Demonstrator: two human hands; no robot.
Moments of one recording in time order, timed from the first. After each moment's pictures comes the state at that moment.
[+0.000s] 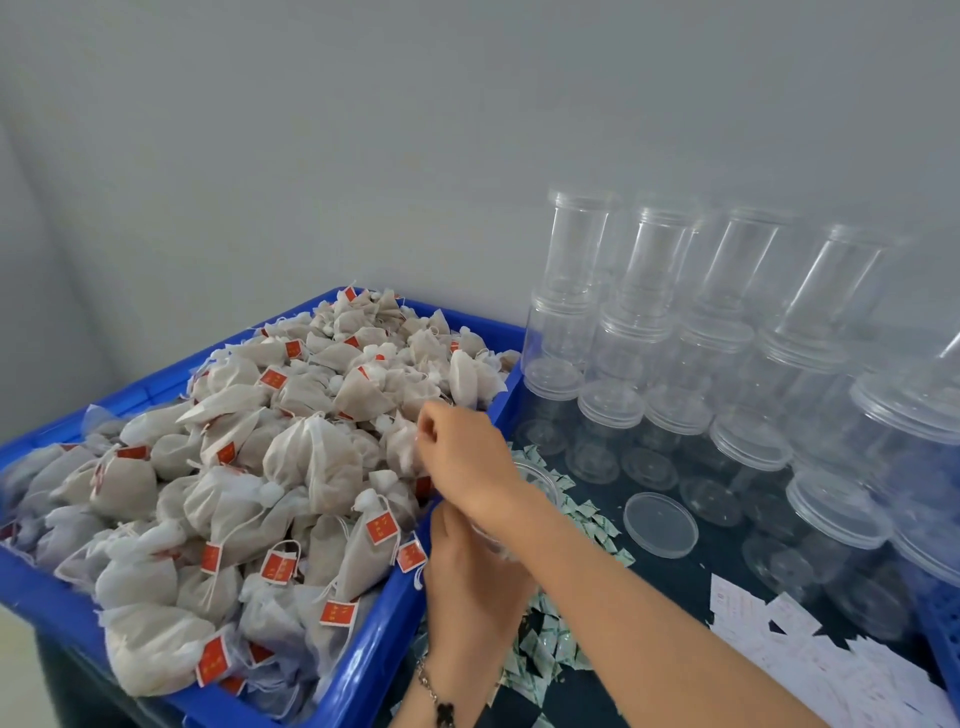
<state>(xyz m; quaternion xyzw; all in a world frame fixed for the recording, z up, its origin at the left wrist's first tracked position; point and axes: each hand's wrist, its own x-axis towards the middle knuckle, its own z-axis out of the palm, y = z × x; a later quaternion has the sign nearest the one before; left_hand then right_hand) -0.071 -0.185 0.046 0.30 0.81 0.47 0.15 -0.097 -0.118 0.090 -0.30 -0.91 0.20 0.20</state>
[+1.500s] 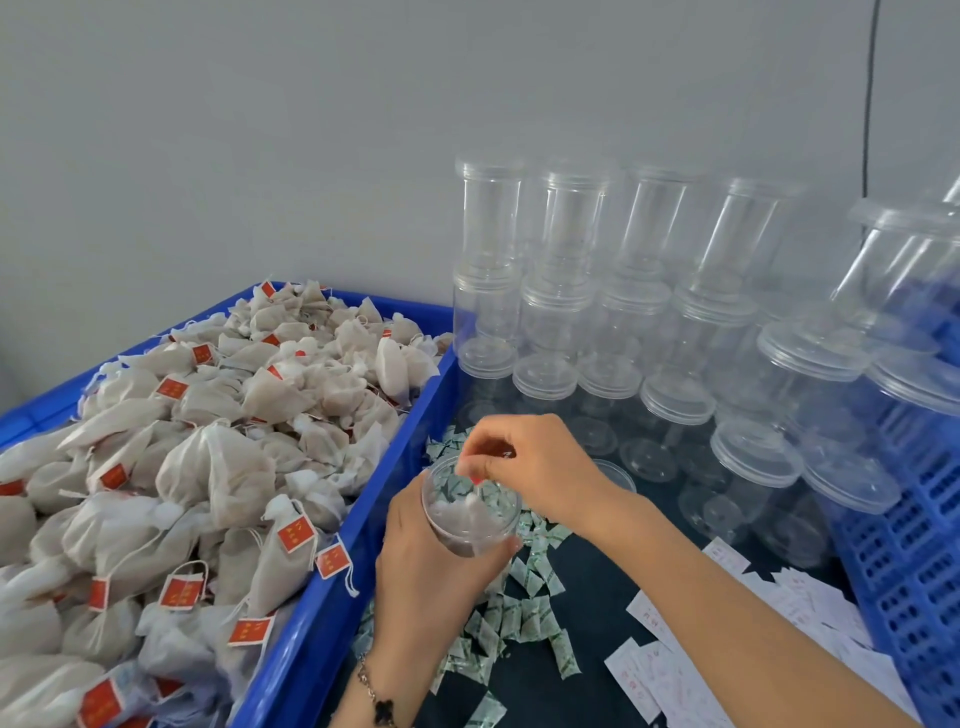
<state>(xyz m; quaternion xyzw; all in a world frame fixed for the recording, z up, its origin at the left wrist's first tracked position) -0.063 -0.177 -0.002 0.39 0.74 0.53 0.15 0.023 -0.072 0.085 -0.24 -0.89 0.31 0.23</state>
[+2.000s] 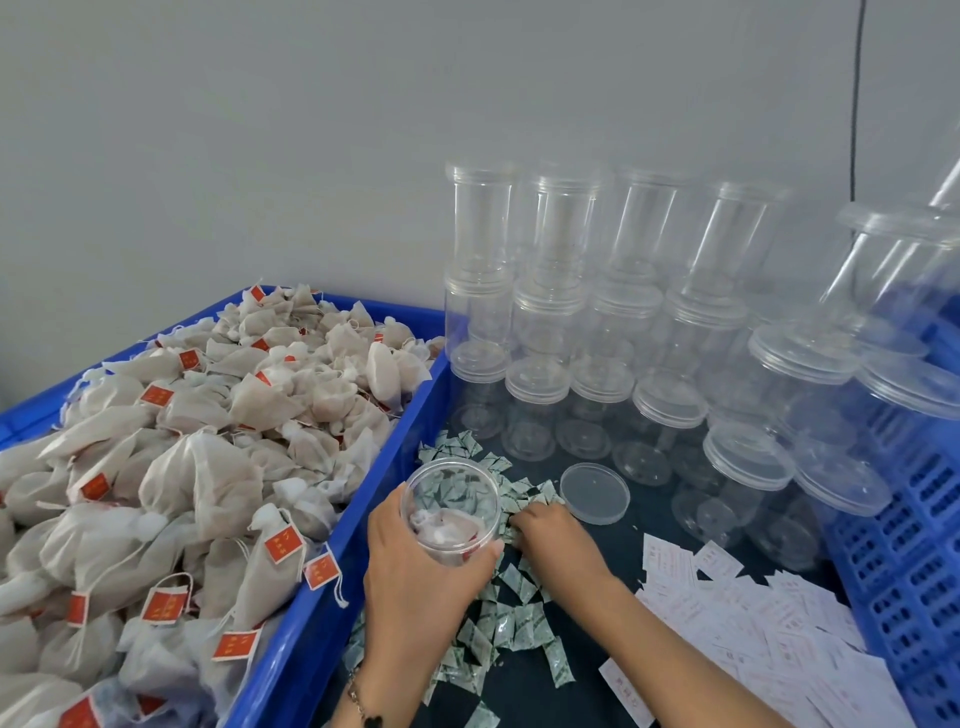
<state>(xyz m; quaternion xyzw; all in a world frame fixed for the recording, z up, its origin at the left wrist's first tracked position) -0.066 -0.173 -0.013 0.35 0.73 0.57 0.16 0.045 -0.034 -0.051 -0.39 -0.92 0.03 0.03</state>
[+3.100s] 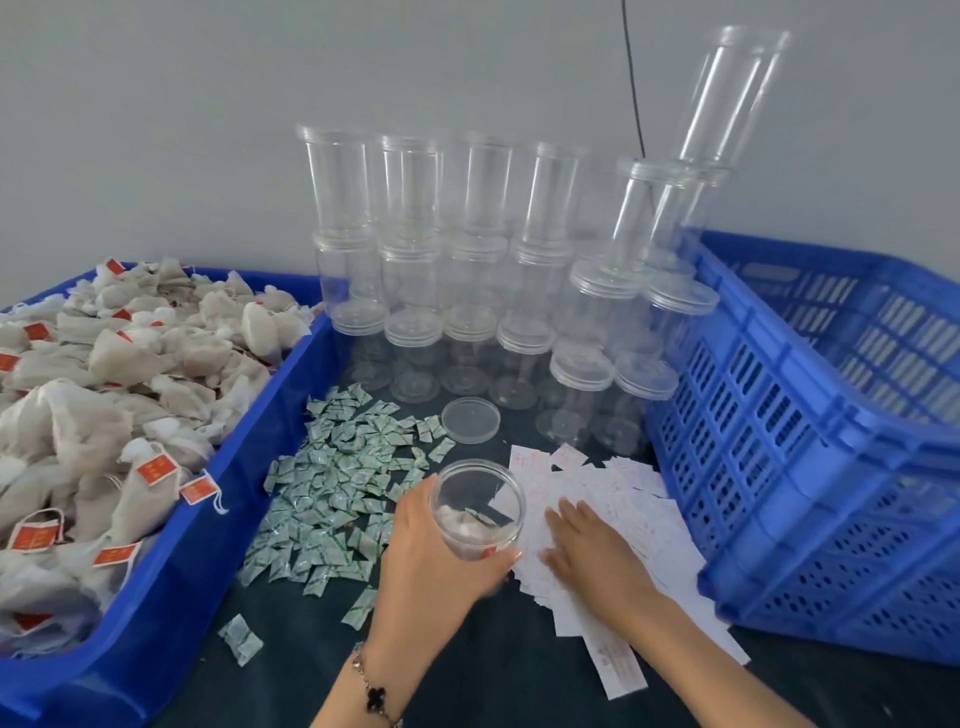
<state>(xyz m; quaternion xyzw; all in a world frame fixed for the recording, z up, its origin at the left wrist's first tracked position) 0.050 -0.213 -0.018 0.51 0.66 0.50 0.23 0.230 -0.123 -0.054 -0.54 -0.83 0.08 -0.03</state>
